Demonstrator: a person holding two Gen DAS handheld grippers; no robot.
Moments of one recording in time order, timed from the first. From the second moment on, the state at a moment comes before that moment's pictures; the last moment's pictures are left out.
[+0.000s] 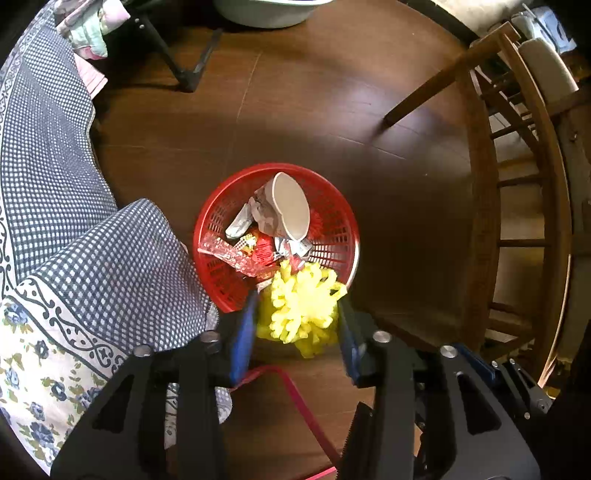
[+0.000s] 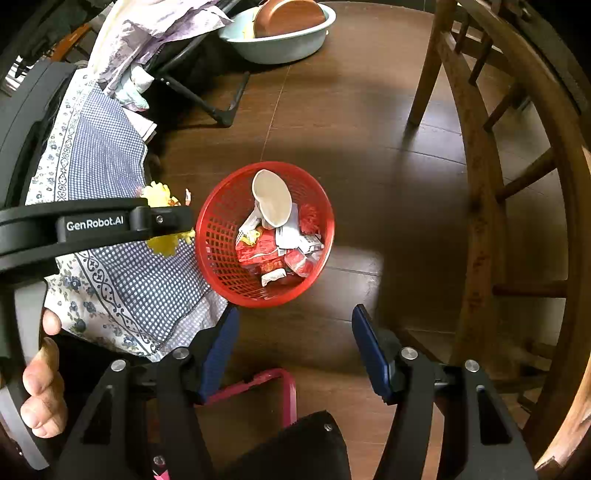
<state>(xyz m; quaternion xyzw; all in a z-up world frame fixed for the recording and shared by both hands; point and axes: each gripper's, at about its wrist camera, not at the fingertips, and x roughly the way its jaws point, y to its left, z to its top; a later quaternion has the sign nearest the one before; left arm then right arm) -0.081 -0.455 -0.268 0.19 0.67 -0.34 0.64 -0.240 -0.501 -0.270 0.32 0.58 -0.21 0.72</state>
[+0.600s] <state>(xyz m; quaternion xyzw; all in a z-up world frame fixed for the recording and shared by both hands) -0.117 -0.428 -0.180 0.21 0.55 -0.32 0.74 -0.240 -0.485 -0.239 0.25 0.58 -0.22 0.74</state>
